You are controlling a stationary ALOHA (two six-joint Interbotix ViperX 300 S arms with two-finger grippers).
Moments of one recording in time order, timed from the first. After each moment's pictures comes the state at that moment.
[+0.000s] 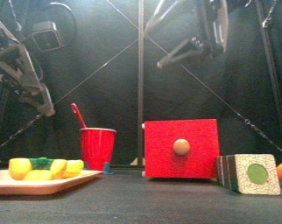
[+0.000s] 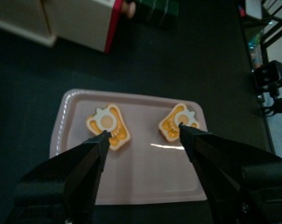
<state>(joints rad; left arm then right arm) -0.15 -0.51 1.13 -0.11 0.04 -0.19 0.44 -0.16 0.59 -1.45 0.59 2.11</state>
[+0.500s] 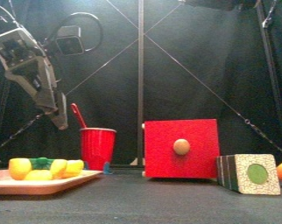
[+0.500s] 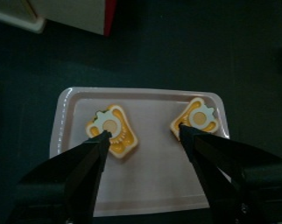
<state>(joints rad) -0.13 -0.32 0.95 0.00 0.20 -0.19 0.70 -0.21 0.63 -1.65 0.79 2.13</state>
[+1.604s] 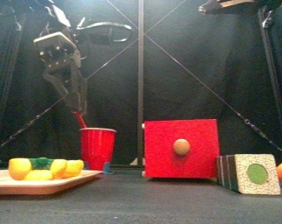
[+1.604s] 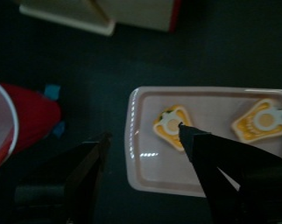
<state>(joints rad) -0.16 -0.20 0.65 0.42 0.73 -0.43 0.76 -0.20 0.65 -1.53 0.94 2.13</state>
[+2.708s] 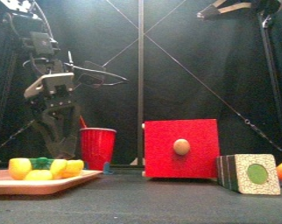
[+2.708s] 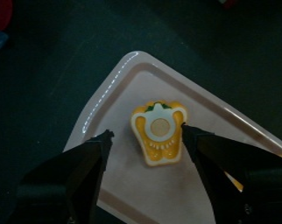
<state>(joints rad) -0.25 -0.01 0.74 0.60 0.61 -1.29 0.74 -0.19 0.65 -1.52 0.95 2.13</state>
